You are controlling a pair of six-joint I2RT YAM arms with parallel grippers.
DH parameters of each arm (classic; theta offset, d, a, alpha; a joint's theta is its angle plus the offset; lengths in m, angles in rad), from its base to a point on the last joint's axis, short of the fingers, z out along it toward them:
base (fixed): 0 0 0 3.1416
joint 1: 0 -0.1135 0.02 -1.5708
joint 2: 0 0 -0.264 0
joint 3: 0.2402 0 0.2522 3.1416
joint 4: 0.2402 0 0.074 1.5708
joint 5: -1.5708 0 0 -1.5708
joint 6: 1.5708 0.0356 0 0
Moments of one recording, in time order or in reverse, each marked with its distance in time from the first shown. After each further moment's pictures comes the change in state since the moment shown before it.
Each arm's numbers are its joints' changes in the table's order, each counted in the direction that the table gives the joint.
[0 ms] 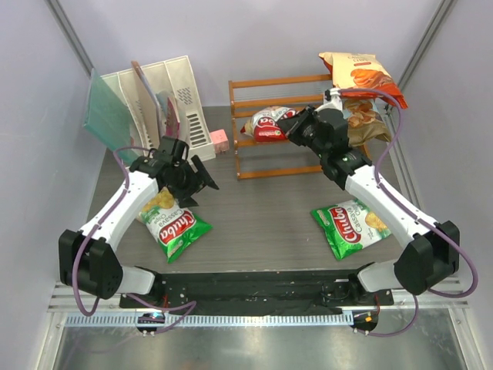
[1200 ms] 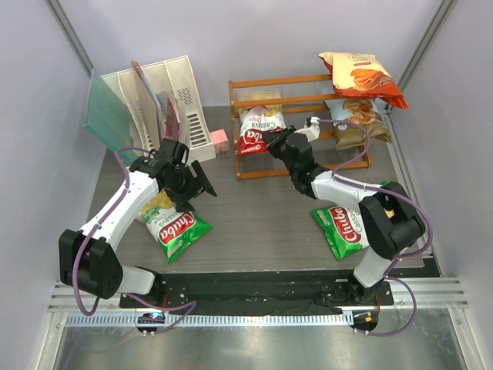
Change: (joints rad) left arm 0.000 -0.001 0.000 0.072 0.001 0.058; right arm -0.098 -0.301 -0.210 -0.549 -0.258 0.214
